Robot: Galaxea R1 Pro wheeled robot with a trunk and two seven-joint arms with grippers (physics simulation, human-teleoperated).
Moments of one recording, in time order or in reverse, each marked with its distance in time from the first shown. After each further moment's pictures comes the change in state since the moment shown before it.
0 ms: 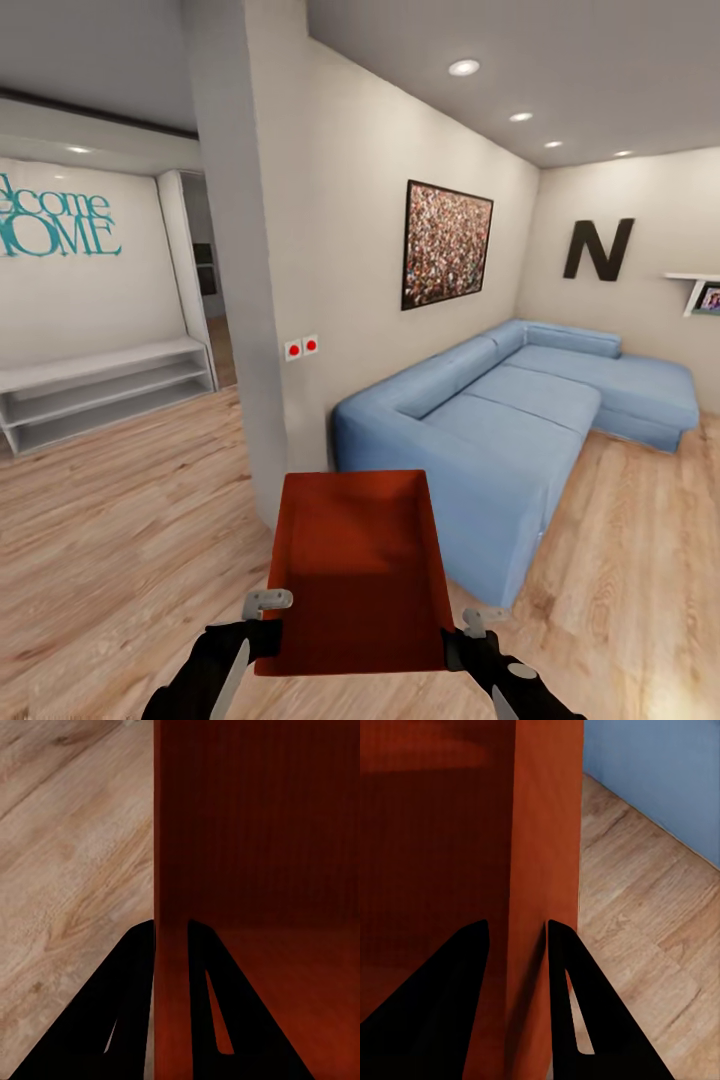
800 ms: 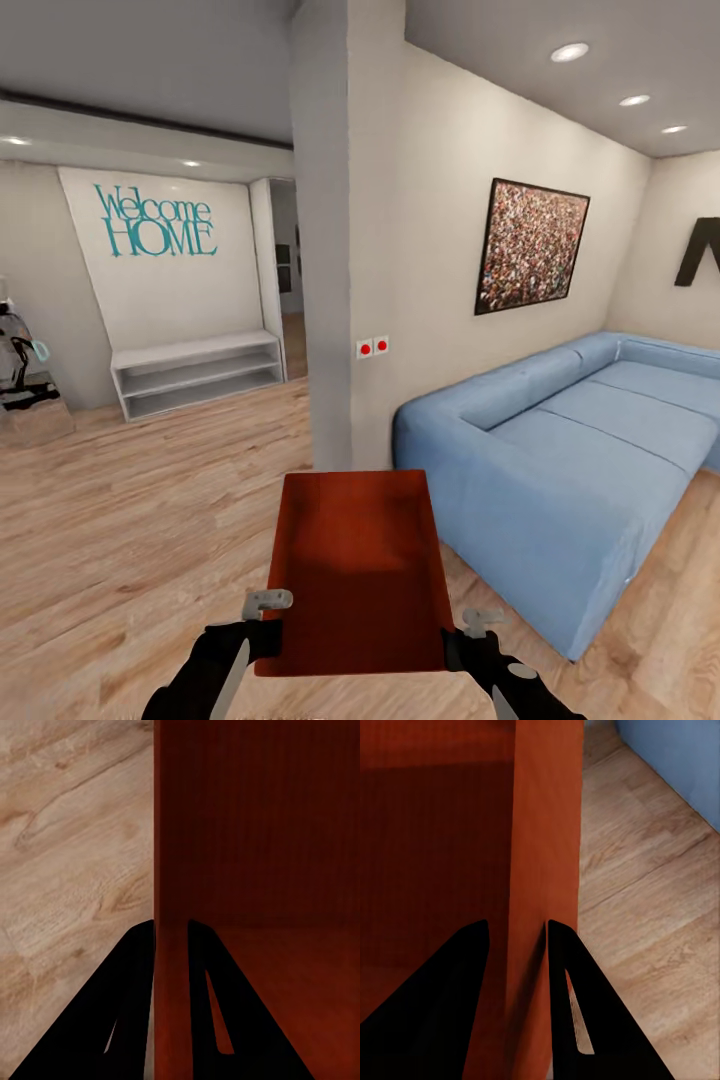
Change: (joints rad) left arm 0.000 0.000 0.001 0.002 0.001 0.000 0.000; right arm 0.000 0.000 0.000 0.000 0.000 0.001 0.000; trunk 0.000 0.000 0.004
